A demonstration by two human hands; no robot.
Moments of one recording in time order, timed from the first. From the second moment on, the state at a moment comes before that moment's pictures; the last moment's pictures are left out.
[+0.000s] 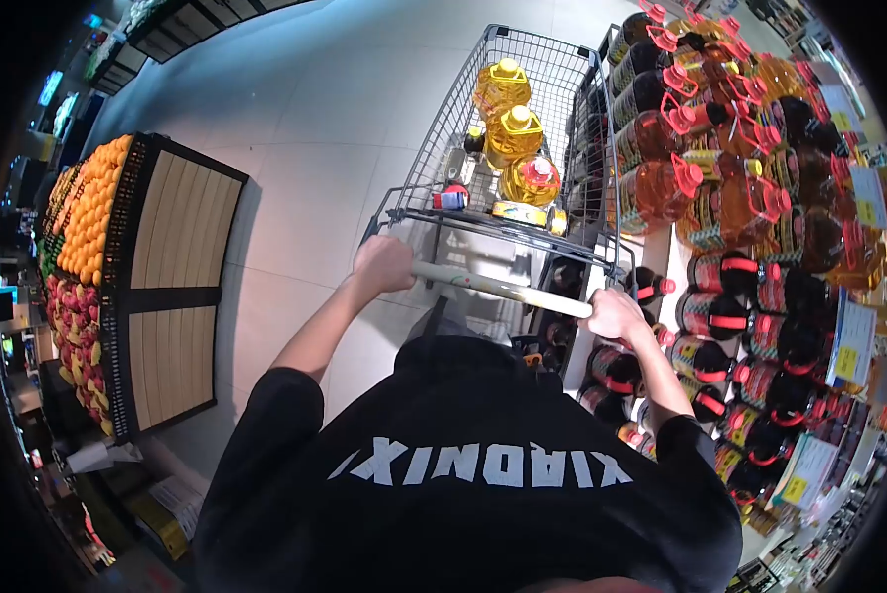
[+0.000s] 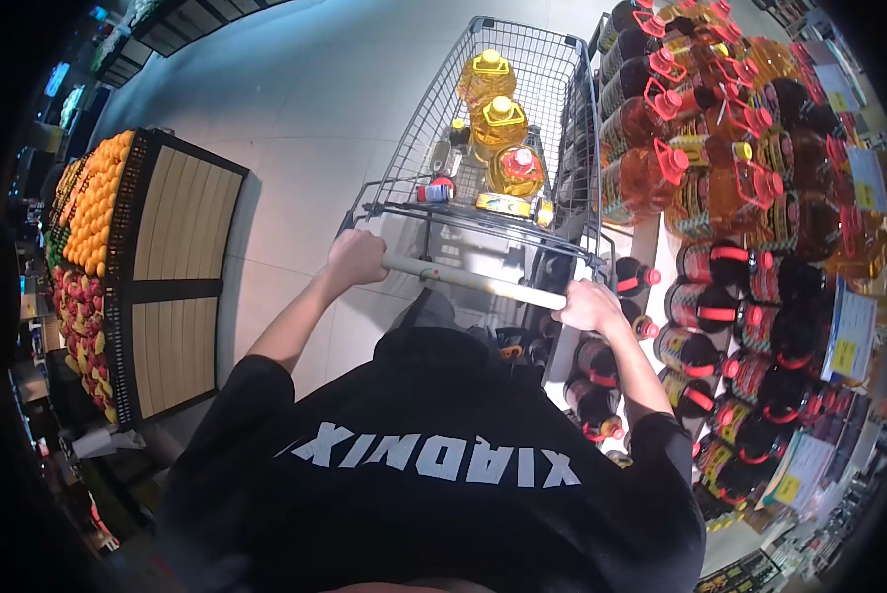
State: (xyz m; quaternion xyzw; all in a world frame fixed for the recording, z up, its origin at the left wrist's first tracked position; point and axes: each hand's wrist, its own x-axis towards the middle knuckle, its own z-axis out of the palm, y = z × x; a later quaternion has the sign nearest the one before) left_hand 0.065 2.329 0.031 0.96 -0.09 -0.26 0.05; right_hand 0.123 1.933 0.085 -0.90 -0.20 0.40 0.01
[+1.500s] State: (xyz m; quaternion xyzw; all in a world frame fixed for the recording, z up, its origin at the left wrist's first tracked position) left_hand 0.708 2.441 -0.040 0.96 -0.24 -0.02 0.10; right_hand 0.673 2.022 -0.011 -0.99 -0.10 0.11 -0.05
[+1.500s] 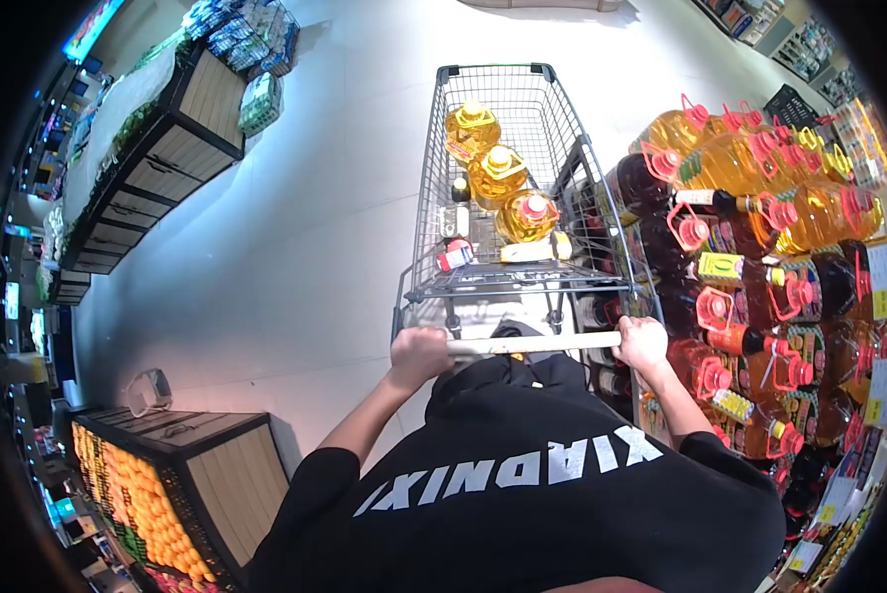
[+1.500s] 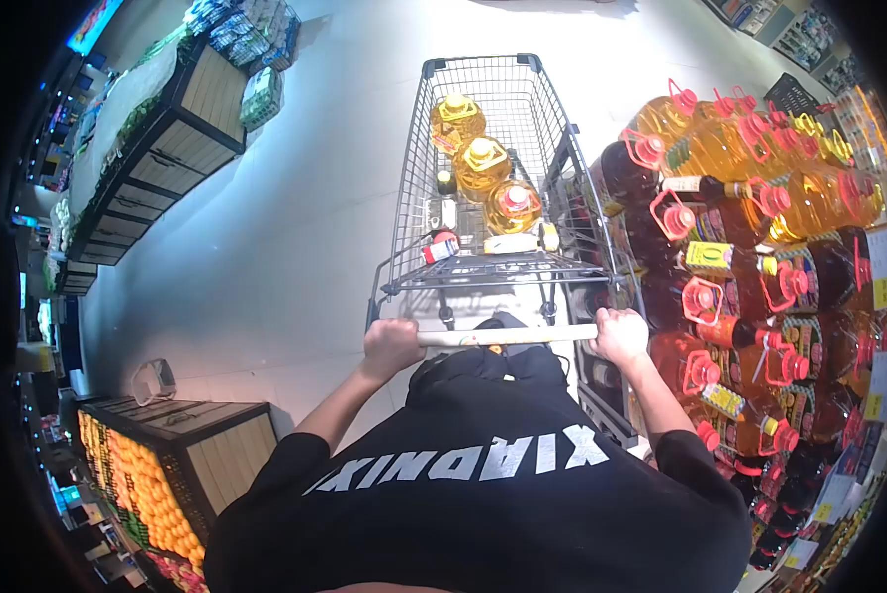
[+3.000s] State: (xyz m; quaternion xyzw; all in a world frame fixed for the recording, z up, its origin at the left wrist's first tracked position) left_hand 1.429 2.586 -0.085 0.84 -0.51 -0.19 -0.06; right_hand 1.104 2.396 -0.018 -0.90 0.31 0.23 0.21
